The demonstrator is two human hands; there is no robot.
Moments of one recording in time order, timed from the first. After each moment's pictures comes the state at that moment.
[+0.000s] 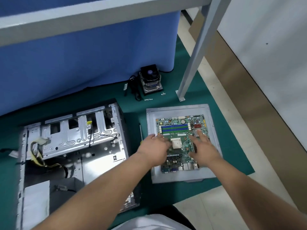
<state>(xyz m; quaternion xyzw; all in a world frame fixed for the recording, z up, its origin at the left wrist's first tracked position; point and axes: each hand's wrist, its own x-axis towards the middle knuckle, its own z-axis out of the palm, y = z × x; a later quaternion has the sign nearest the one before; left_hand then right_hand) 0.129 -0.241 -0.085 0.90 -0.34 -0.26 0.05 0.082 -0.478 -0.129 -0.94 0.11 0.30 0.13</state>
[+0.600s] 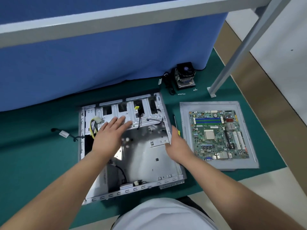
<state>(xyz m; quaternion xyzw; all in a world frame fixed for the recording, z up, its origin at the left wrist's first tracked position) 0.097 0.069 -0.076 0.99 -0.12 -0.11 0.05 0.063 -0.210 -0.069 -0.89 0.09 0.27 0.36</state>
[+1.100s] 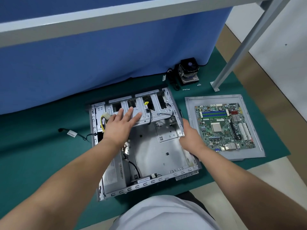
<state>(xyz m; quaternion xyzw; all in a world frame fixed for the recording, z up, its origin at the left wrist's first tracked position) 0.119 0.086 -0.075 0.97 -0.19 -0.13 -0.10 0.062 -0.197 -0.066 -0.90 0.15 0.22 0.34</state>
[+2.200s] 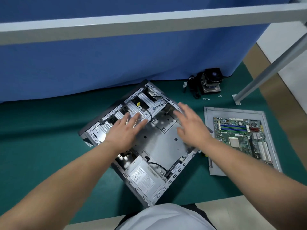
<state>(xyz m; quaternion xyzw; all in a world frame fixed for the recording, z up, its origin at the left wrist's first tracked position) 0.104 0.148 -0.072 0.97 -0.20 -0.12 -0.07 0.130 -0.154 -0.056 -0.97 -0.19 0.11 0.12</state>
